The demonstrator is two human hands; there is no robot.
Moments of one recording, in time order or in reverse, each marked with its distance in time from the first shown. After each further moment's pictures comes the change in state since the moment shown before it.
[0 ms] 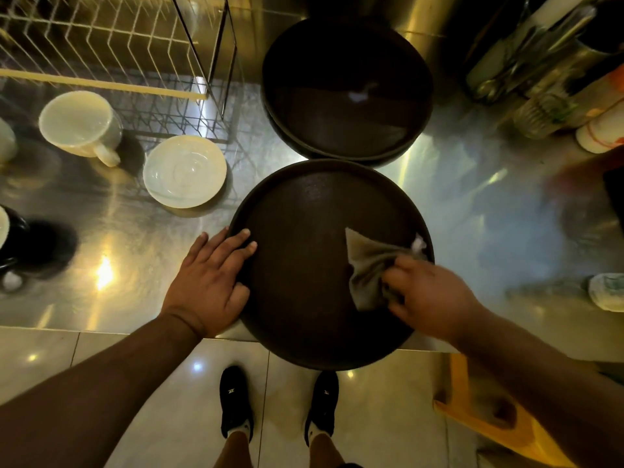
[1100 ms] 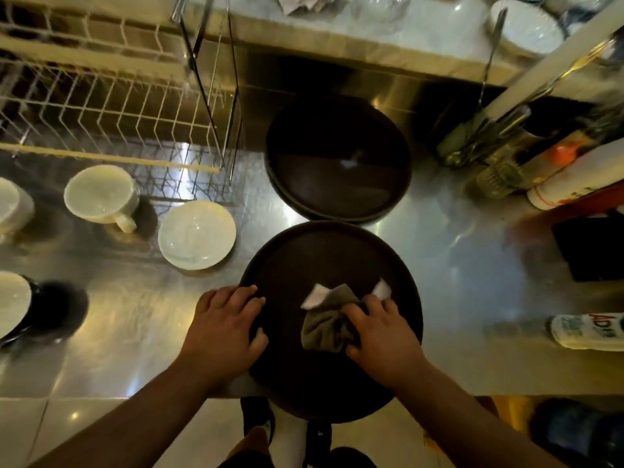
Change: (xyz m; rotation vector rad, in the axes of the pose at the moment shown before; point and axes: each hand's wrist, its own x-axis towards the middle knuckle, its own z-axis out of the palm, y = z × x) left_hand 0.016 0.000 -0.023 0.091 -0.068 -0.039; right_hand 0.036 -0.071 -0.008 0.012 -0.036 0.274
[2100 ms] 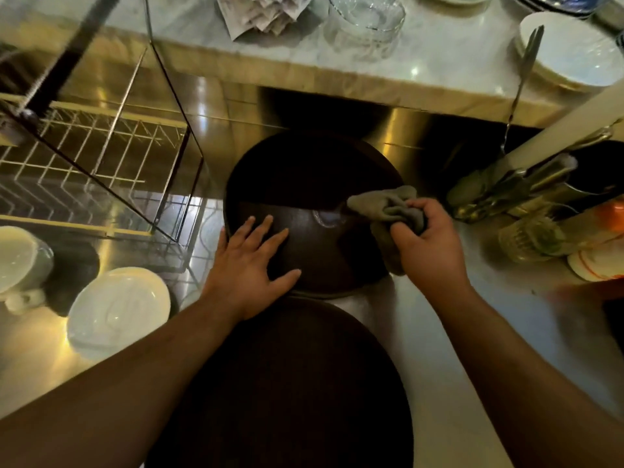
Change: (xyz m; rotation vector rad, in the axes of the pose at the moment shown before) left_hand 0.262 0.032 -0.028 -0.171 0.108 -0.131; right_hand 0.210 0.139 -0.146 0.987 0.523 0.238
